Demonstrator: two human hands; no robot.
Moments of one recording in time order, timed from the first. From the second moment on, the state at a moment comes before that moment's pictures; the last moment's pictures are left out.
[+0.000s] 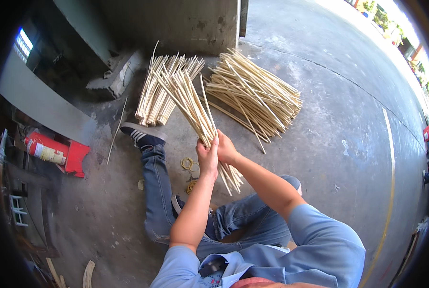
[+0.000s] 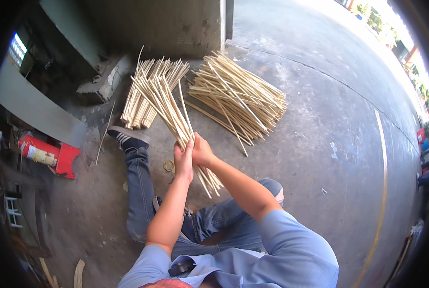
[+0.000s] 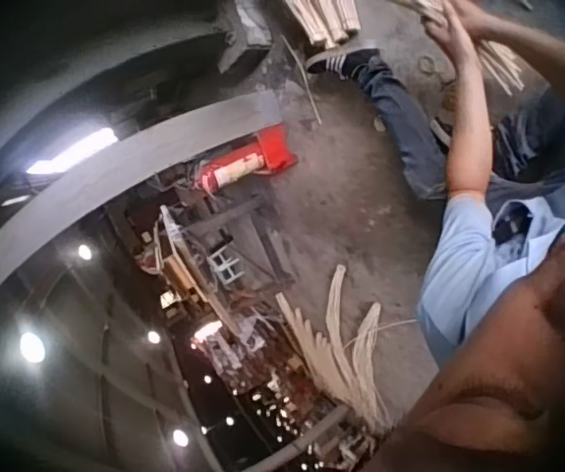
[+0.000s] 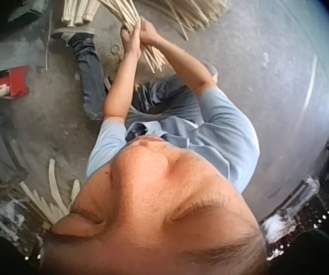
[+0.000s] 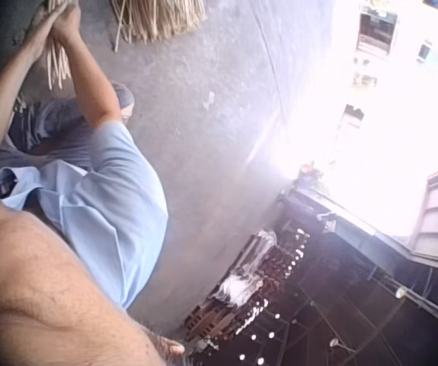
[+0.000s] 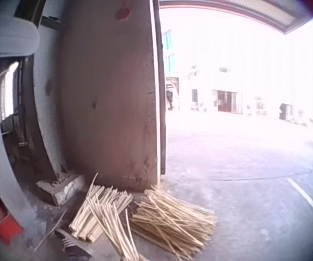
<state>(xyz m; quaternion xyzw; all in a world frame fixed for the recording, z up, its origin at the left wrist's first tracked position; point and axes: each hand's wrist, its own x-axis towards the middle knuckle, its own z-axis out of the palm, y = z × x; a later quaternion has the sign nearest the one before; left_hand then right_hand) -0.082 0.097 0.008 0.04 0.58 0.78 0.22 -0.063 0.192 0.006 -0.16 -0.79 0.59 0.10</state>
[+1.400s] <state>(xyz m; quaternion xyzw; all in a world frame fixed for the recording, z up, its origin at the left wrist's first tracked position) -0.018 0.054 0.069 0.33 0.57 0.73 0.18 0.036 0.177 0.001 0.07 -0.78 0.61 0.15</state>
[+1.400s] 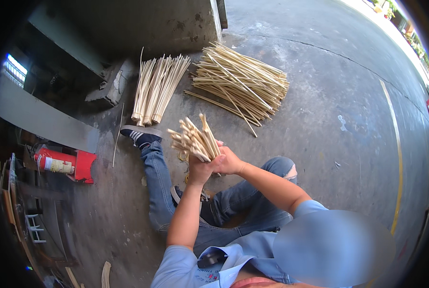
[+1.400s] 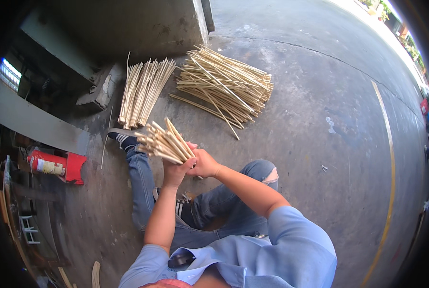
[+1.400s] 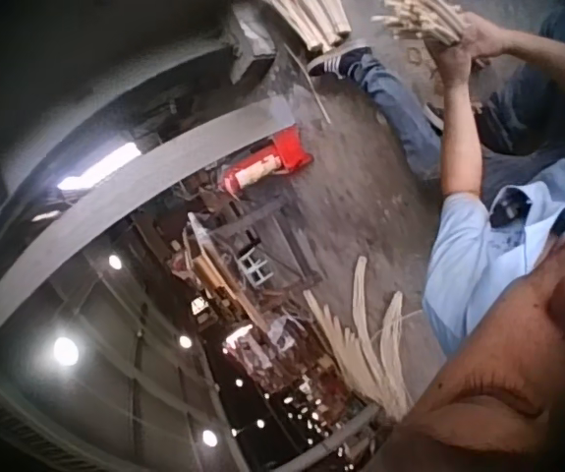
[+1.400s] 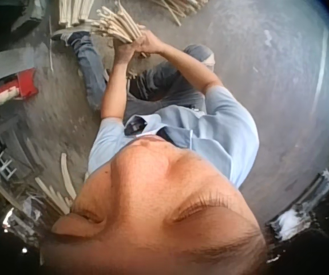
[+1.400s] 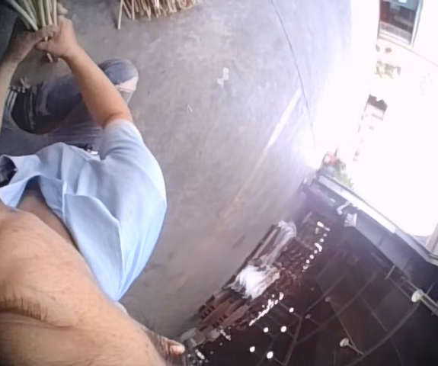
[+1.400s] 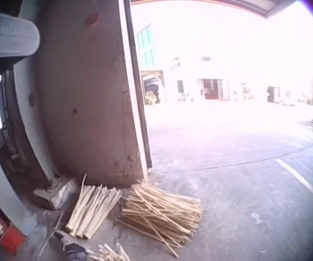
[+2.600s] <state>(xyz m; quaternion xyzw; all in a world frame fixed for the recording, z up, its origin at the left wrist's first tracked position) 0.025 -0.021 0.033 0.02 0.52 0.66 0.55 0.086 0.176 -0.002 -0.21 -0.25 0.93 -0.17</state>
